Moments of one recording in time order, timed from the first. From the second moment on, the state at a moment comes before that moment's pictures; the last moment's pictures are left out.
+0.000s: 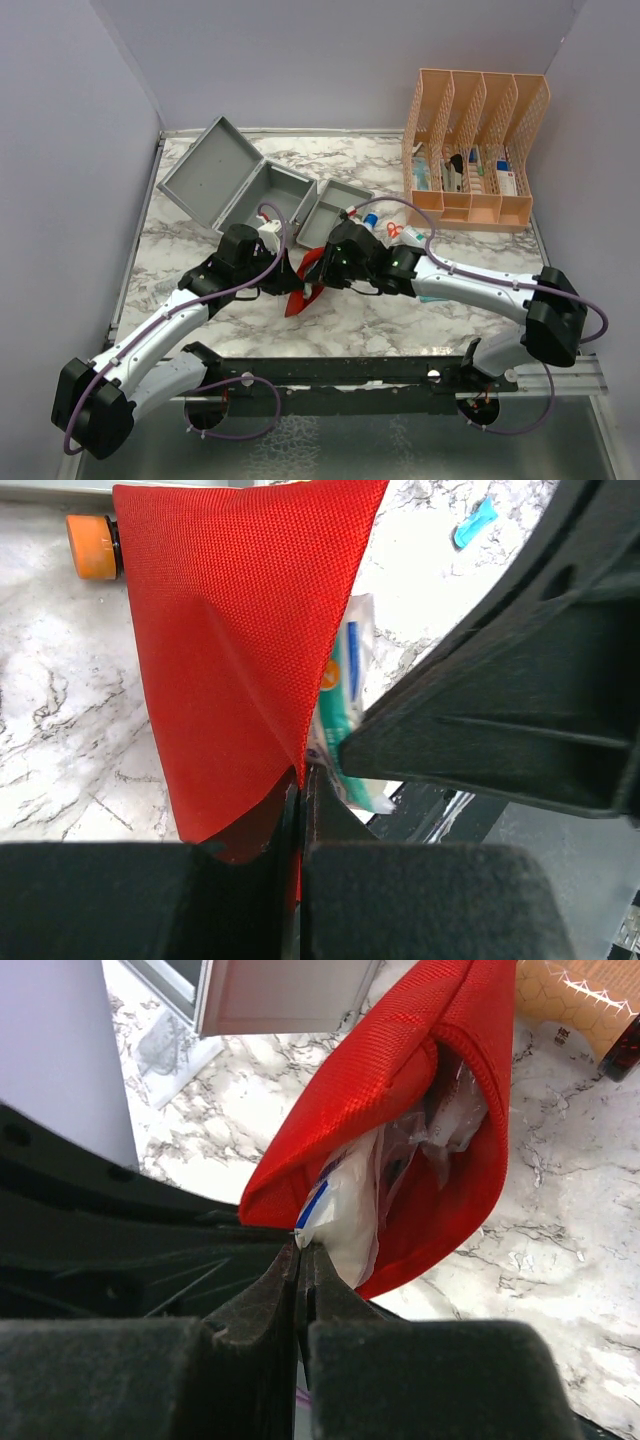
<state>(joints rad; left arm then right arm) -0.55 0.94 0.61 -0.33 0.46 -0.41 1.04 1.45 1.05 -0.29 0.06 1.13</state>
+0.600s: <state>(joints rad) -0.55 0.93 0.60 -0.34 0.45 -0.41 1.04 1.49 0.96 -0.19 0.08 1.21</state>
